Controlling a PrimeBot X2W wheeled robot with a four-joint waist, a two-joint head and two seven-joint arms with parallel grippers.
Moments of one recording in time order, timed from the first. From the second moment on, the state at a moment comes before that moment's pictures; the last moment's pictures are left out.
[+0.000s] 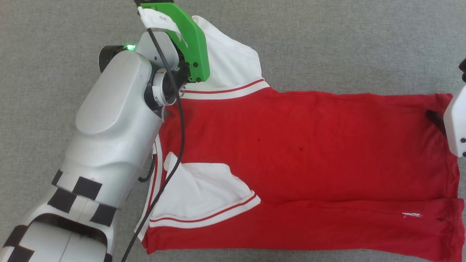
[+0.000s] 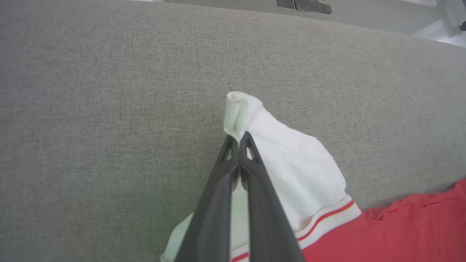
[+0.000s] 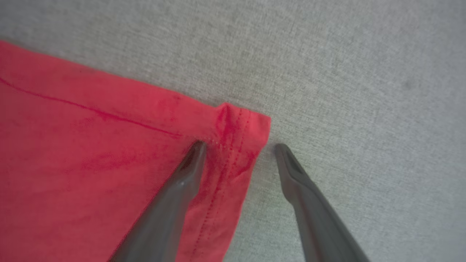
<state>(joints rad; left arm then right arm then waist) -1.02 0.18 -0.52 0.51 -0.73 0.17 0.58 -0.54 -0.61 0.15 0.17 0.42 0.13 0.95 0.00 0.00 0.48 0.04</state>
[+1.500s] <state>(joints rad) 0.05 0.28 -0.29 0.04 -1.03 0.33 0.38 -0.04 -0.35 -0.05 0.21 0.40 0.13 0.73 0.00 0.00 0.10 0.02</state>
